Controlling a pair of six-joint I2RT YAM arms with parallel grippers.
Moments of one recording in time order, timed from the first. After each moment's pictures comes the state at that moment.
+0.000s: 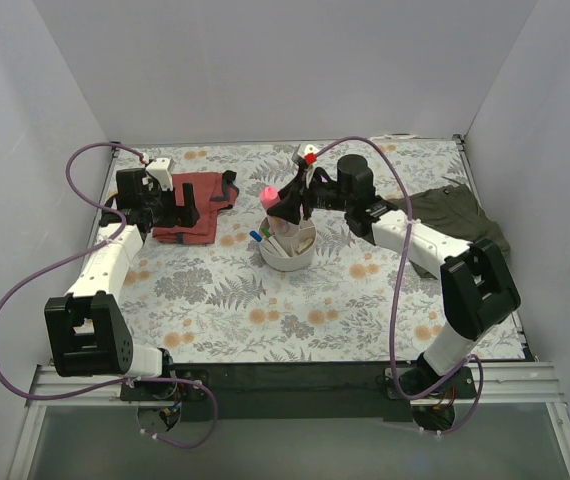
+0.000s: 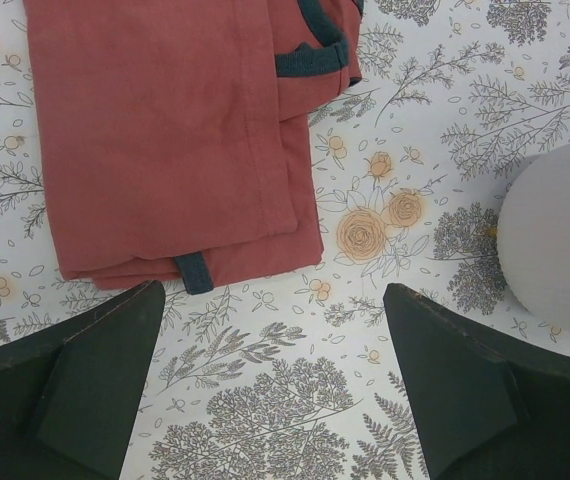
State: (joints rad) left arm 0.05 1.39 1.04 -0.35 0.29 0.03; right arm 0.59 1.65 1.16 0.34 -0.75 0.05
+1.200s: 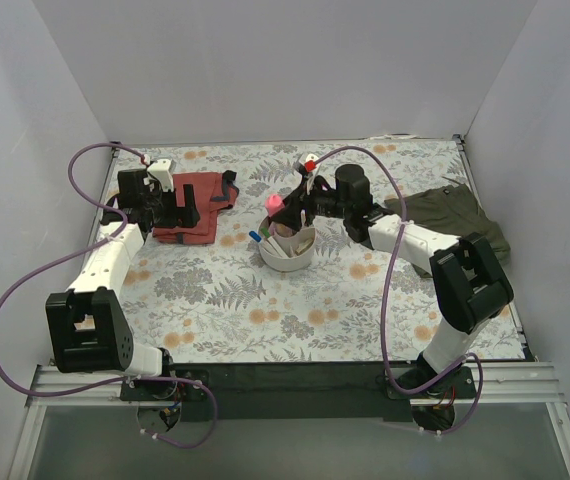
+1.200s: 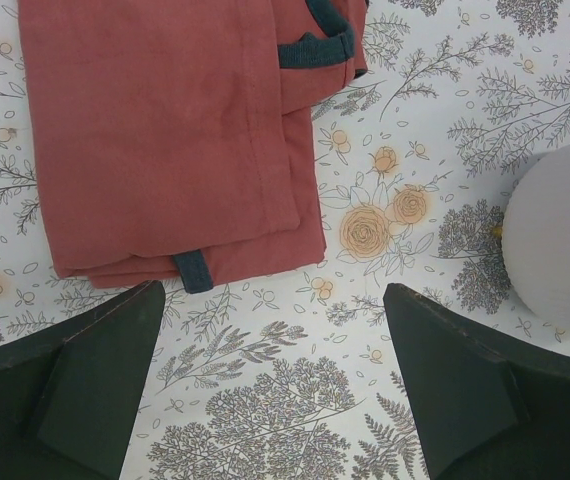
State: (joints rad) left arm 0.05 1.41 1.04 -0.35 0.28 0.03; right arm 0.58 1.71 1.10 0.40 -0.69 0.07
